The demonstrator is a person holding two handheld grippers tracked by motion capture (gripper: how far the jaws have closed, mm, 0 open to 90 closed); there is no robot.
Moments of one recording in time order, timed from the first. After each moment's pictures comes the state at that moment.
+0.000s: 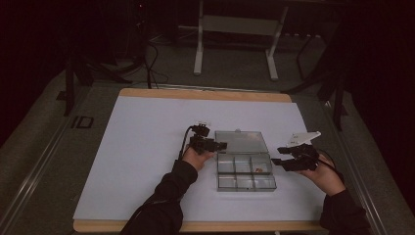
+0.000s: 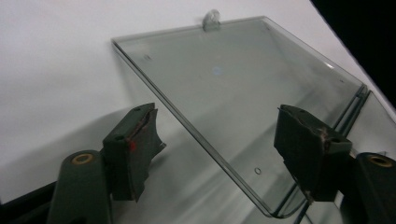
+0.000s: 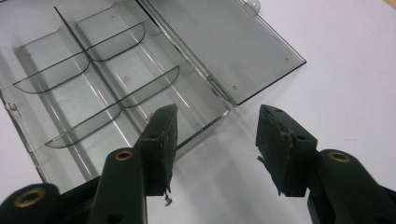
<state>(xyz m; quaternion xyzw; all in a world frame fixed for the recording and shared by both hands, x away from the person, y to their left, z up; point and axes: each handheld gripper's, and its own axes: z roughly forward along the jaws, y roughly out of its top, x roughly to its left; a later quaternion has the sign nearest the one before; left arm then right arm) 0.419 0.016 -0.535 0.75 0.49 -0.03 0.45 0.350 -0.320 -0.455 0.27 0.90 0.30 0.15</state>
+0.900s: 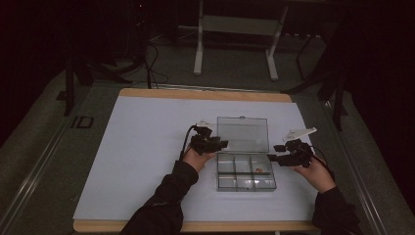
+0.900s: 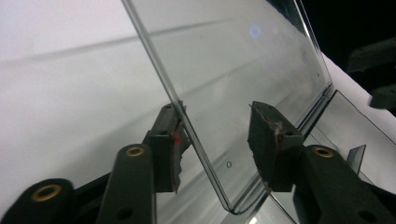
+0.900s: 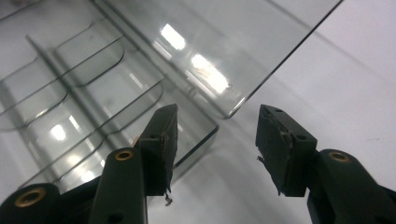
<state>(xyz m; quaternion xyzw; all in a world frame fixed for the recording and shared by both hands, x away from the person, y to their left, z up) 0.403 0.014 -0.518 0.76 0.43 0.02 0.48 0.371 -0.317 -0.473 0.32 0.88 0.32 0.12</state>
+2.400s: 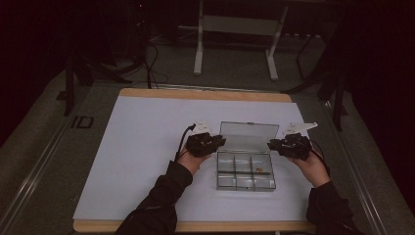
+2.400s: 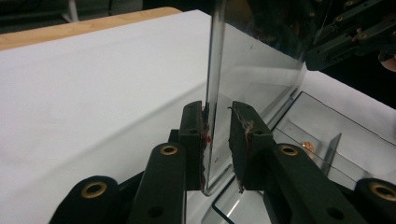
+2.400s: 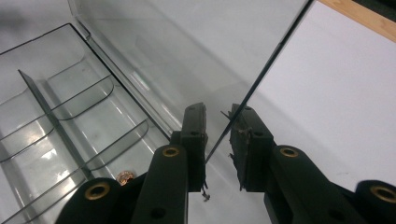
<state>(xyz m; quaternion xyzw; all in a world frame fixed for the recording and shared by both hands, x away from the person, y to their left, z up) 0.378 0.025 -0.496 0.77 0.34 0.10 0.53 0.383 -0.312 -0.461 0.31 0.87 0.35 0.16</state>
